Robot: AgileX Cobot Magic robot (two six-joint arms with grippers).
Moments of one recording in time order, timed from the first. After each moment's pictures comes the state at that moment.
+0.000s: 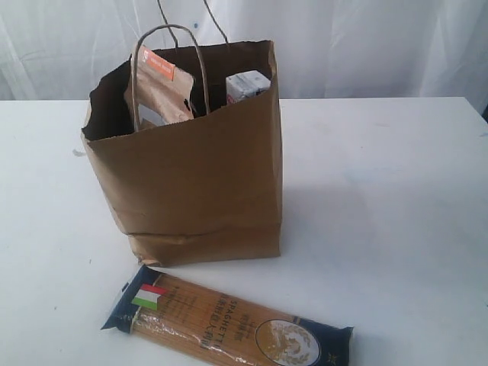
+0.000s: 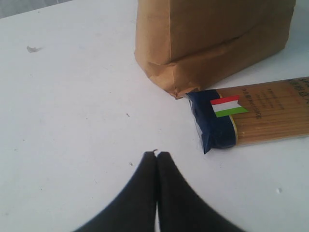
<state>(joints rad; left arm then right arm) -0.48 0.00 0.02 -0.01 0.42 0.08 0.92 1.32 -1.57 -0.59 0.91 0.49</state>
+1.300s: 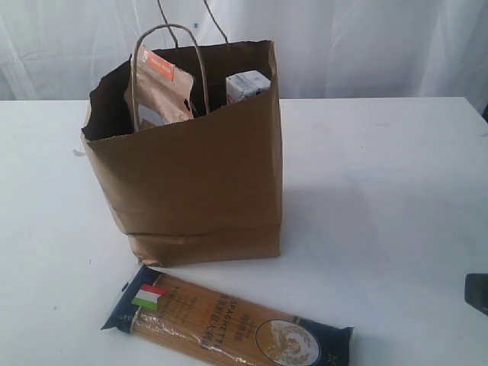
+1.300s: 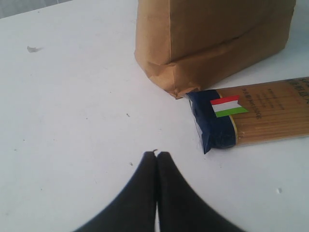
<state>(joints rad) -0.48 0.00 0.02 -0.01 0.42 0.08 0.92 0.37 -0.48 -0.35 0.80 0.86</state>
